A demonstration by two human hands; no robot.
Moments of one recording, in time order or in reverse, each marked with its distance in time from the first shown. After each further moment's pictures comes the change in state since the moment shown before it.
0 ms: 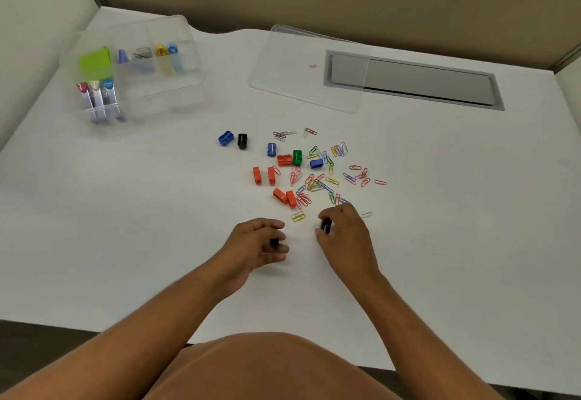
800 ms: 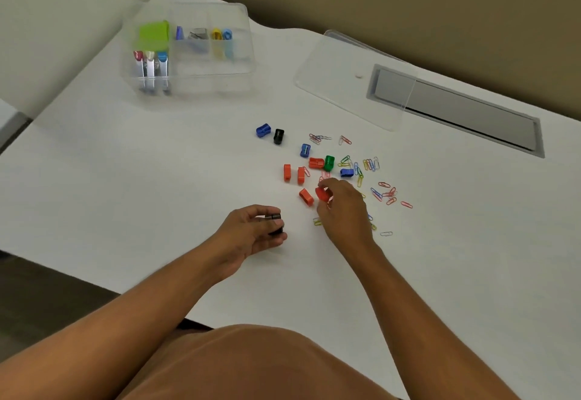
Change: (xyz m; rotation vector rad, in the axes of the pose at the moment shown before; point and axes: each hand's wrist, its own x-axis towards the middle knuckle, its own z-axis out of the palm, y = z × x) left_hand -0.007 -0.001 -0.046 -0.243 0.025 0.079; right_hand 0.059 -0.060 0.010 -0.114 -0.059 -0.086
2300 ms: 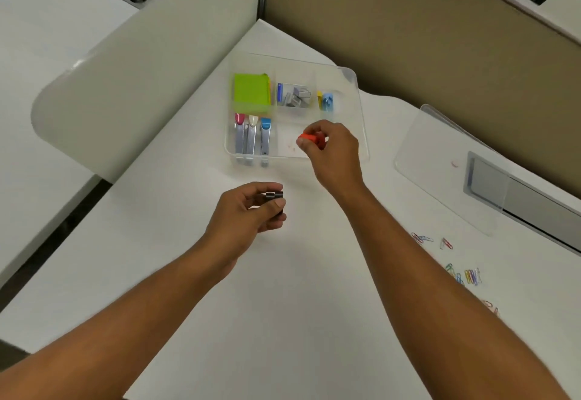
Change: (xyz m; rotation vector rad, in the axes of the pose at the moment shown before) left_hand 0.064 0.206 -0.205 0.041 0.160 0.294; right_hand 0.217 -0.317 0.083 0.230 0.046 -0.212
